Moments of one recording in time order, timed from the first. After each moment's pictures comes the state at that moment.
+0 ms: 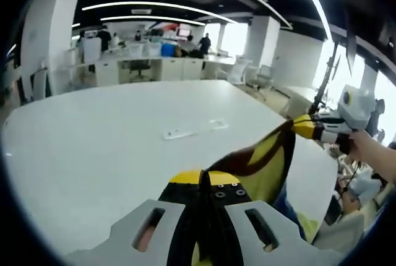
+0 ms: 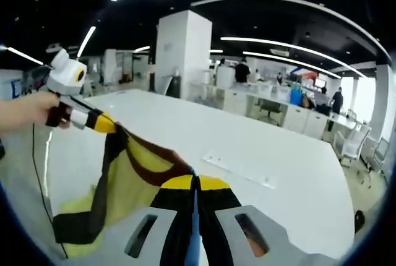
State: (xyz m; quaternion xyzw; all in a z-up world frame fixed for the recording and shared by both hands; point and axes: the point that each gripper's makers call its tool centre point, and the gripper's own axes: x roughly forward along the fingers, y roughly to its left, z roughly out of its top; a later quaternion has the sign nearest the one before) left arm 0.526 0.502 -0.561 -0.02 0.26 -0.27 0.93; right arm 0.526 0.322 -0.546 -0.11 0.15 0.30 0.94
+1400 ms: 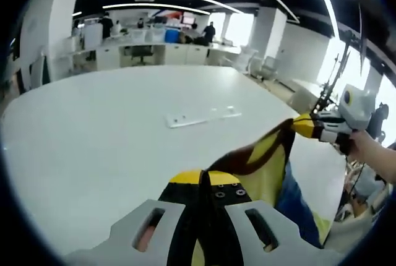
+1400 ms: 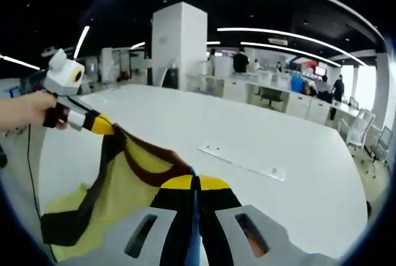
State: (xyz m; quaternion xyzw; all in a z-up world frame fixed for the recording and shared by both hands) left arm 0.569 0.506 -0.615 -0.02 0.30 -0.26 0.92; right arm 0.577 0.324 -0.602 -0.09 0.18 0.30 0.93
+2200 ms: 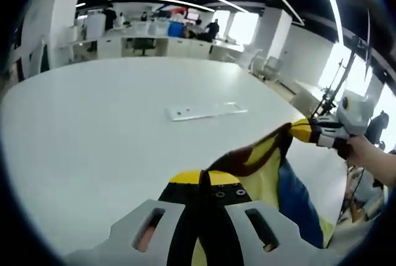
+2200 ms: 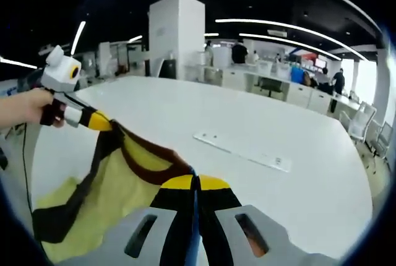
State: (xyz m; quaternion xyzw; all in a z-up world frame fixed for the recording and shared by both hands) left arm 0.591 0.505 -0.649 -0.04 0.32 -0.26 0.91; right arm 0.601 0.322 -0.642 -0.09 0.21 0.30 0.93
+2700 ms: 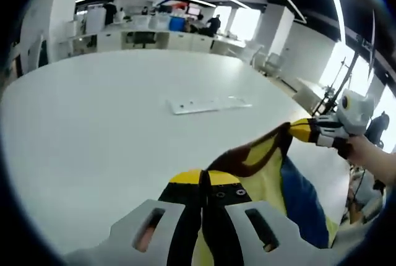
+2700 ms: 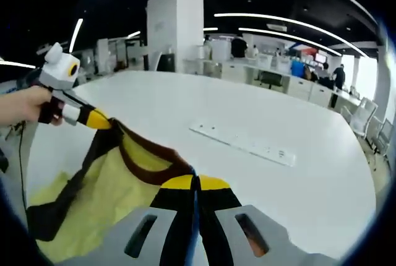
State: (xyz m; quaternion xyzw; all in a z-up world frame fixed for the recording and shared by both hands) left arm 0.606 0.504 -0.674 -0.05 0.34 -0.26 0.90; right arm 0.617 0.322 -0.668 -0.09 0.23 0.29 0.92
